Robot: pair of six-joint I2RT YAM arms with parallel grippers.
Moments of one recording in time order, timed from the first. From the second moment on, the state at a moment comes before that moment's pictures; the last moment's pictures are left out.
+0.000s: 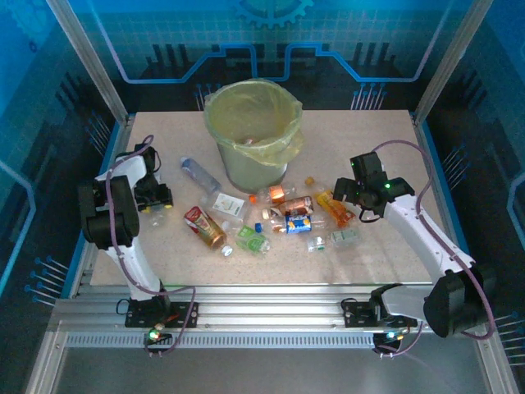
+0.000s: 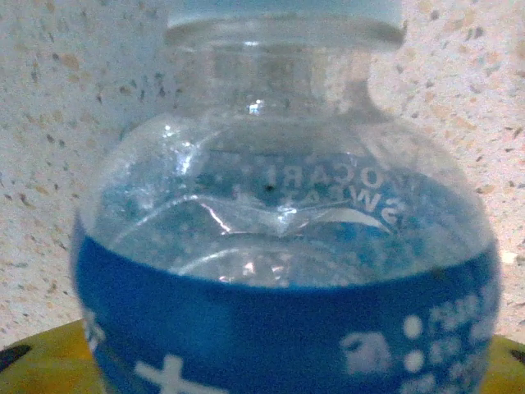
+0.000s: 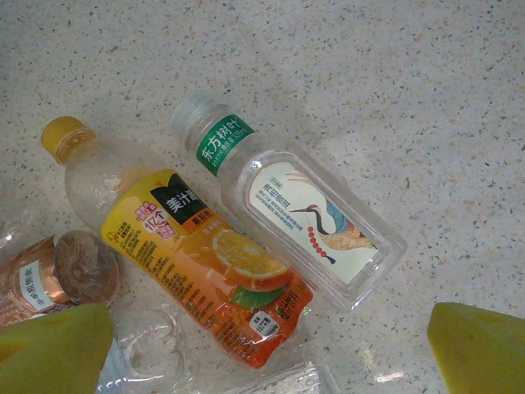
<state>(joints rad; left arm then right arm) 0.23 1.91 1.29 -0.92 -0.06 -0.11 0.27 1.24 1.01 -0.82 0.24 0.52</state>
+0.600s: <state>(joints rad) 0.15 1.51 1.25 -0.79 -0.01 -0.22 0.28 1.17 1.01 -0.82 0.26 0.52</state>
